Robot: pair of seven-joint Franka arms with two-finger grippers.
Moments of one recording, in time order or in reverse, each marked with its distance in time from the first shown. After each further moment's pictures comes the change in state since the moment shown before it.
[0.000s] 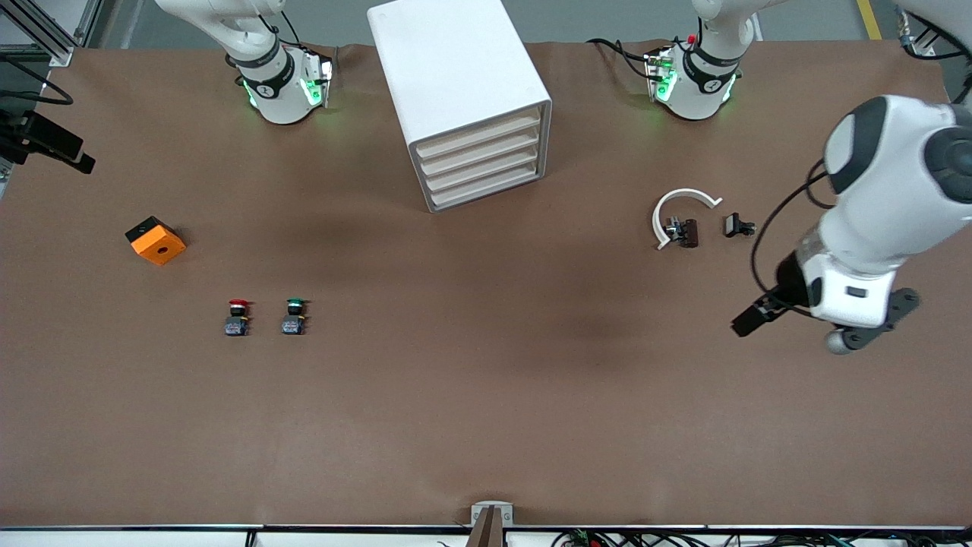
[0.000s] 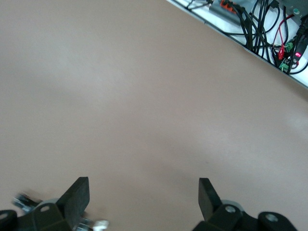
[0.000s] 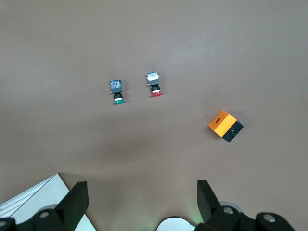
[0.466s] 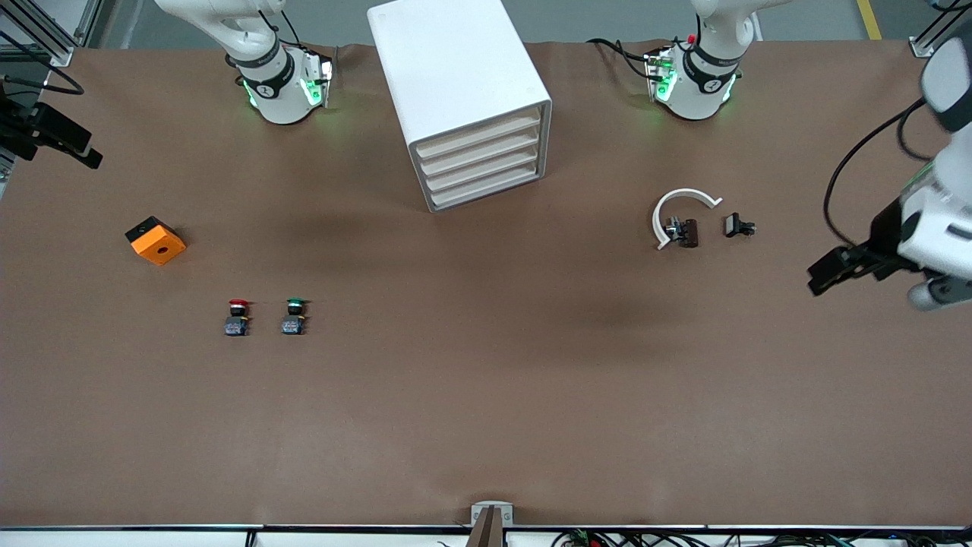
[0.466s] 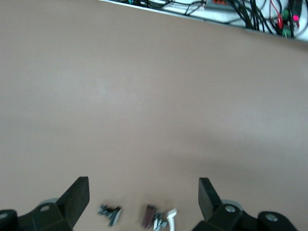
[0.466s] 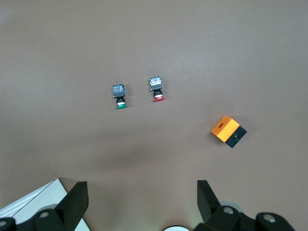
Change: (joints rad) left arm -0.141 -0.196 0.288 0.014 -0.118 -0.173 0.470; right arm 0.010 -0.095 -0.003 -0.122 0.000 0.086 -0.008
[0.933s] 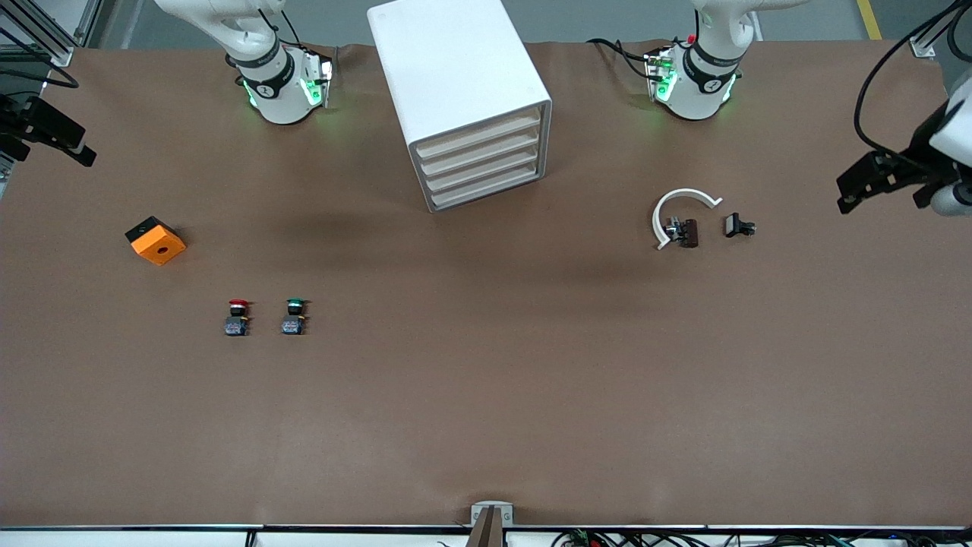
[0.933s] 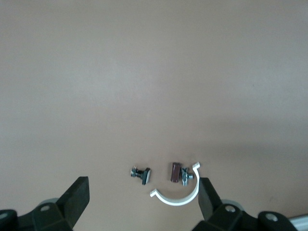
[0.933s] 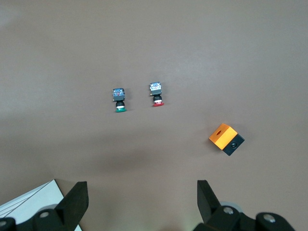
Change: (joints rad) left arm -0.195 -0.154 0.199 -0.035 -0.010 -0.185 0.152; right arm 0.000 -0.009 -0.020 -0.016 0.000 0.025 -0.049
